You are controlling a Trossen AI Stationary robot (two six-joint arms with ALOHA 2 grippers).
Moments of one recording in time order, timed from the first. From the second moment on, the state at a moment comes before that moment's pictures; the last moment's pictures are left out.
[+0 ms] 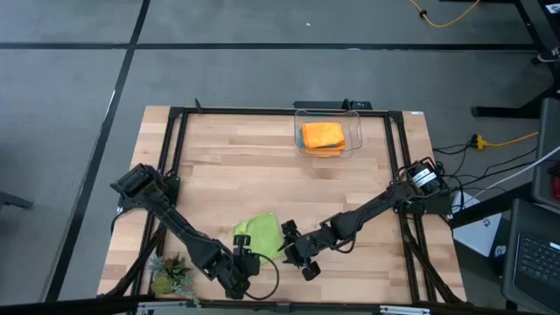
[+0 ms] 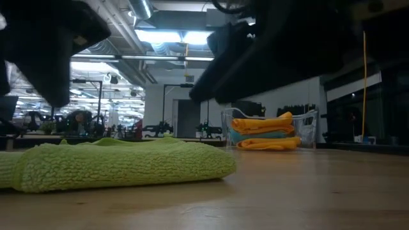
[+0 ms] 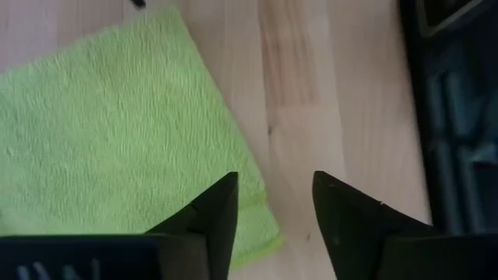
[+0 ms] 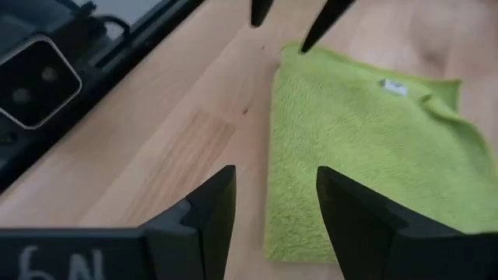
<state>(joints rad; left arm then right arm) -0.73 1.90 1.30 -0.55 -0.32 -0.63 0.48 1.96 1.15 0.11 0.10 -0.11</state>
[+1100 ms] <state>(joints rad) -0.71 2.02 1.30 -0.54 -0.32 -0.65 0.46 2.05 1.15 0.17 0.14 -0.22</state>
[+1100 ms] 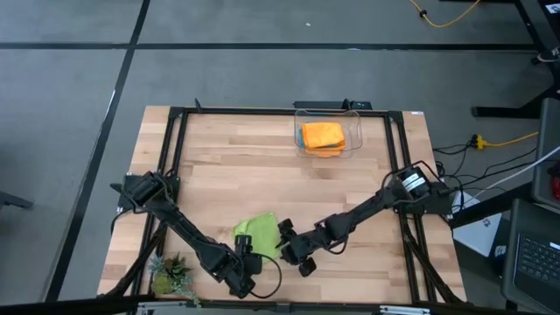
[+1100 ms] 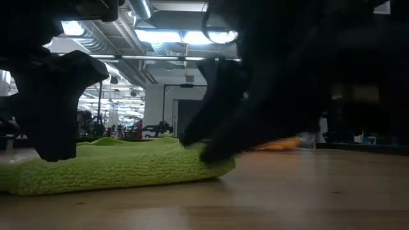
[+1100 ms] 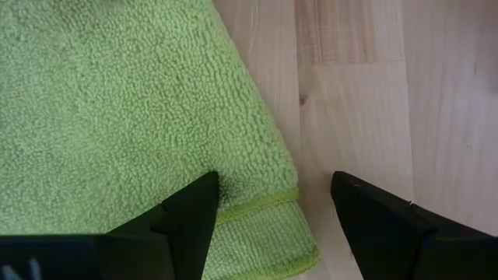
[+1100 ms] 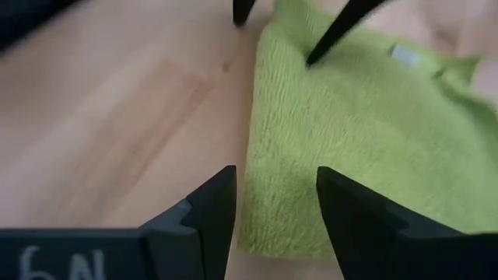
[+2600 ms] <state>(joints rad) -0.72 2.02 1.42 -0.64 -0.27 -0.59 0.44 2.00 1.16 0.09 -0.09 0.29</state>
